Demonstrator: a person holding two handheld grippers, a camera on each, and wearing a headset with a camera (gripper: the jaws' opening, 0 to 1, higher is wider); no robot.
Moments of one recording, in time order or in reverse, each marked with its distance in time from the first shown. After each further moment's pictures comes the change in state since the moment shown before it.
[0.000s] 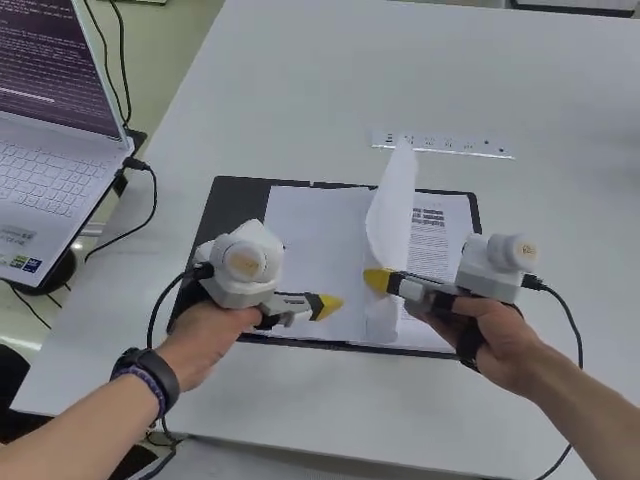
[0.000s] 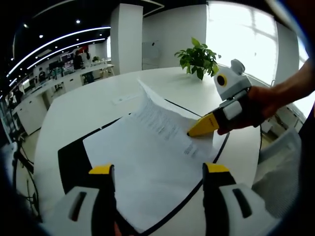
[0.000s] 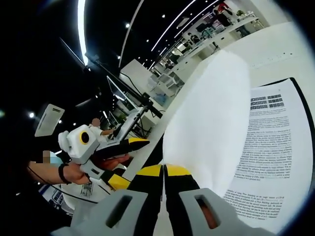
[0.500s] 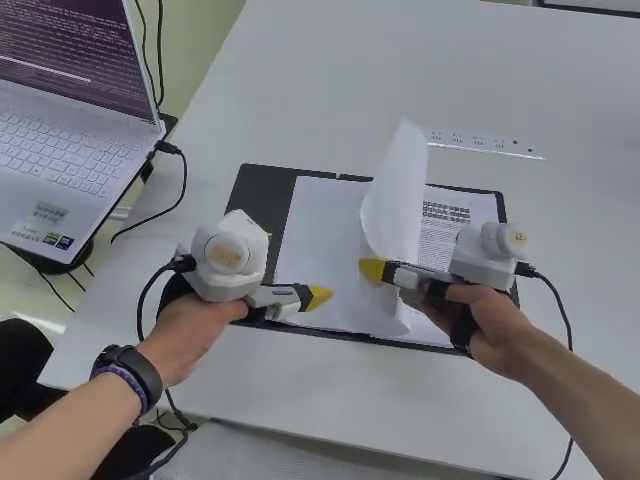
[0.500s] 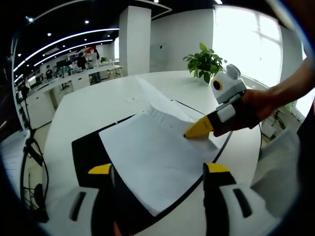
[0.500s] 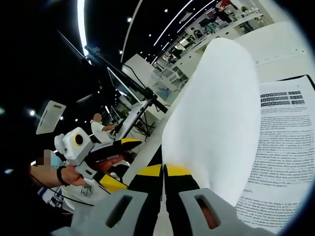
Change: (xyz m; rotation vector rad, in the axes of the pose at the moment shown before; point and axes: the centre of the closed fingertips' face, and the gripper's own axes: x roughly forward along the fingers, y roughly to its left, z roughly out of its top) left arm -0.039 0.029 -0.016 -0.035 -0.029 0.048; right arm 0.040 0.015 -0.007 0.001 0.045 0.020
